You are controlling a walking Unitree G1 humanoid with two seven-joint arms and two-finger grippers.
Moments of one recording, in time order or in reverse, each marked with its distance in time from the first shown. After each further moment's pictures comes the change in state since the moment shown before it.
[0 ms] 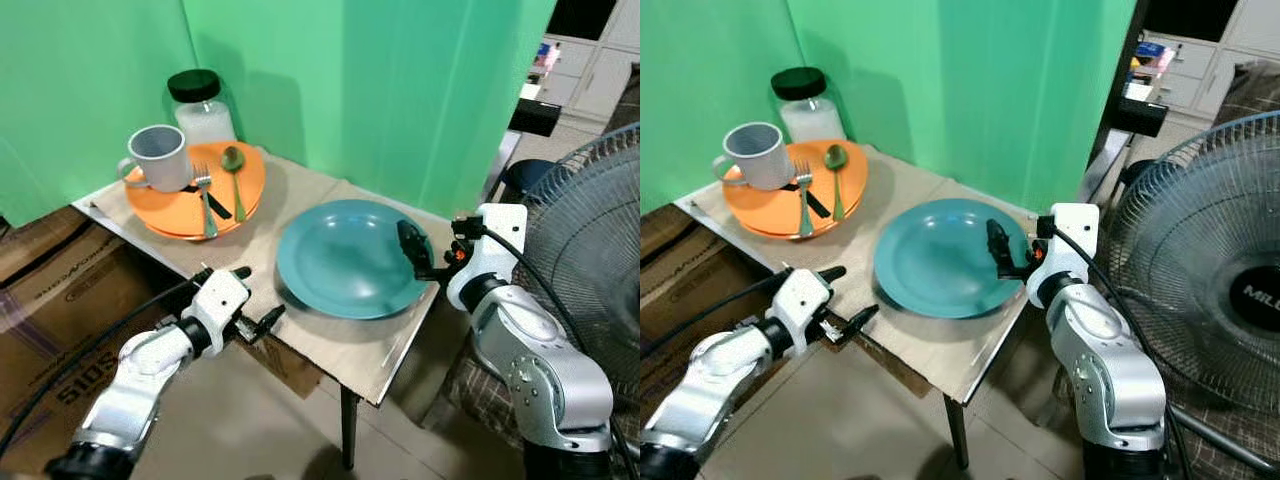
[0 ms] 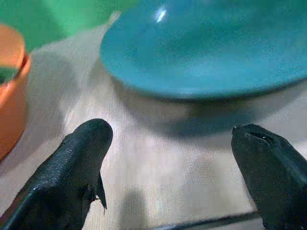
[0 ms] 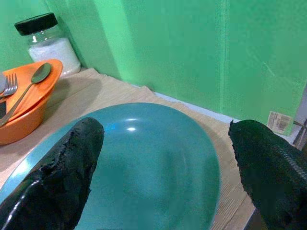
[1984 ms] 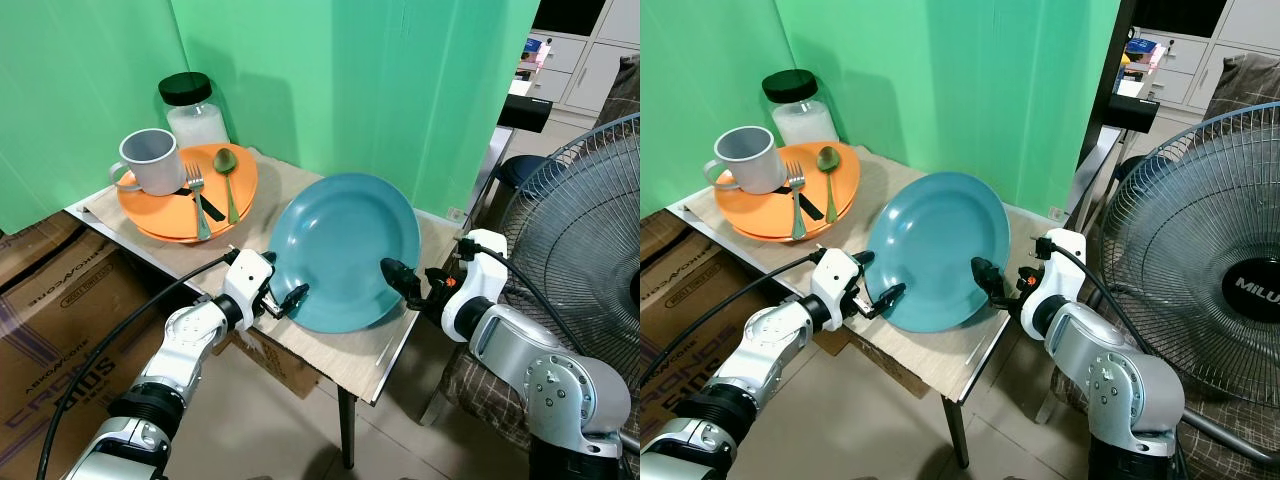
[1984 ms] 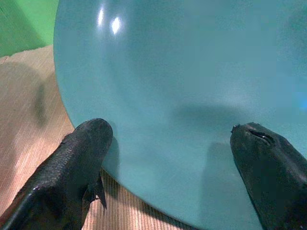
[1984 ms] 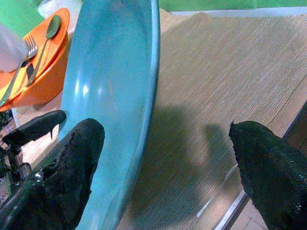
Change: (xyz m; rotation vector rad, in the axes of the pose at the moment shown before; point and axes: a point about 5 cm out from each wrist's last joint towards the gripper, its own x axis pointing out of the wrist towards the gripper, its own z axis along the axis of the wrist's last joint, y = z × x) left arm 0.054 0.006 -0.021 -0.057 0.007 0.020; right arm -0.010 0.003 -0.026 0.257 0.295 0.101
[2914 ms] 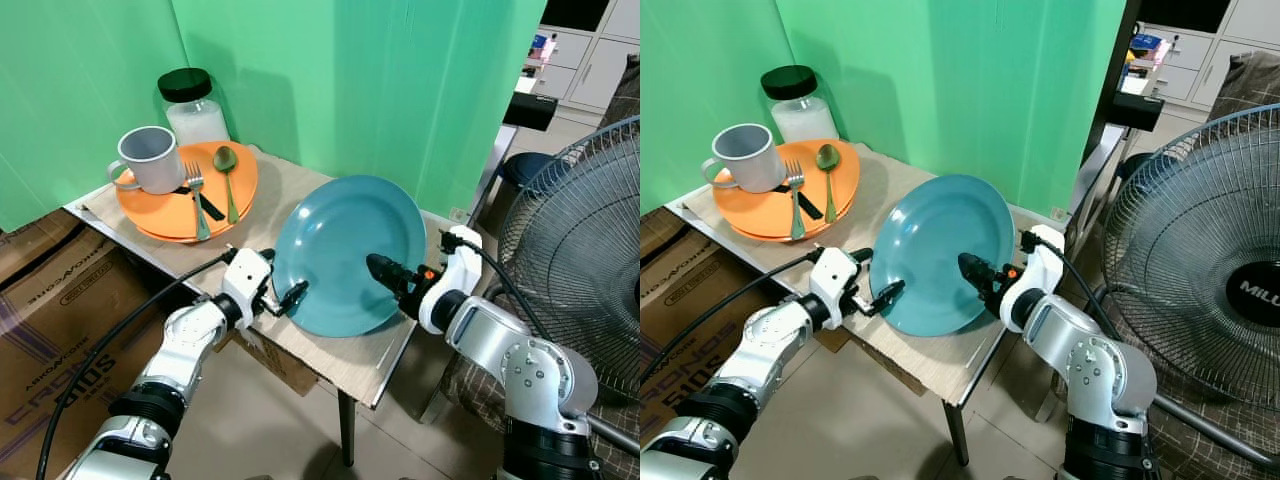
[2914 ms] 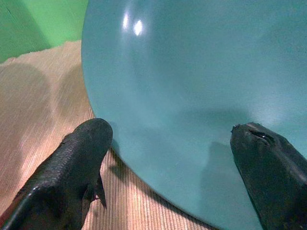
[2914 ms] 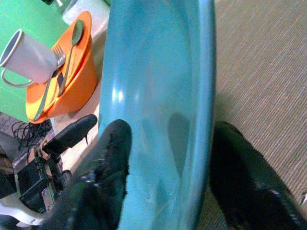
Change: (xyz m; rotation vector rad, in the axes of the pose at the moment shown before) left arm 0.000 0.001 0.000 0.005 -0.016 0.015; right arm 0.020 0.015 -0.005 0.163 0.027 0.105
